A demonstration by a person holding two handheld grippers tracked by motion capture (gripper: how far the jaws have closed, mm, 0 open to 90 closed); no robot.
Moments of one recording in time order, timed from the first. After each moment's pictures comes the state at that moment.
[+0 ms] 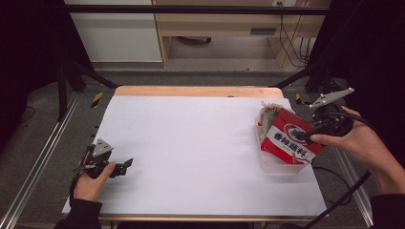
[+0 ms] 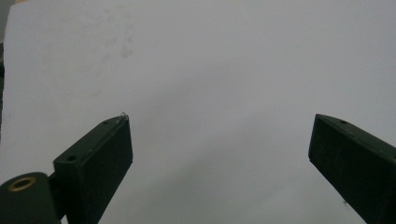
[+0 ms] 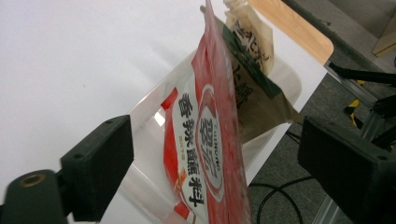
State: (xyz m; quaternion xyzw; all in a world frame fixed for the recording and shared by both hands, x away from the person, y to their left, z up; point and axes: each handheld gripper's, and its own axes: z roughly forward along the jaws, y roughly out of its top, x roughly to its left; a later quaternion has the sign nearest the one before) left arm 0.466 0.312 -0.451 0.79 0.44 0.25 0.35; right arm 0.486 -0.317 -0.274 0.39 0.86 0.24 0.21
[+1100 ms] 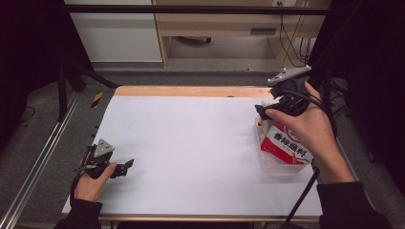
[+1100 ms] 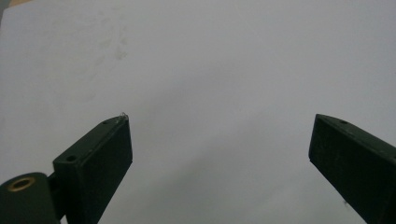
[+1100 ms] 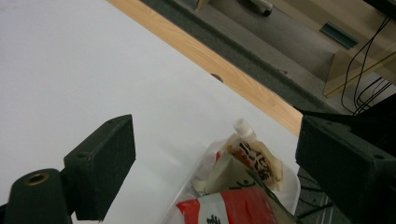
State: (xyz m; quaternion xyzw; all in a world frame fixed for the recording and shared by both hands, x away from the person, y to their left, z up) left arm 0.465 0.309 -0.451 0.79 0.43 0.25 0.35; right arm 0.503 -0.202 -0.230 0.40 0.81 0.29 0.31
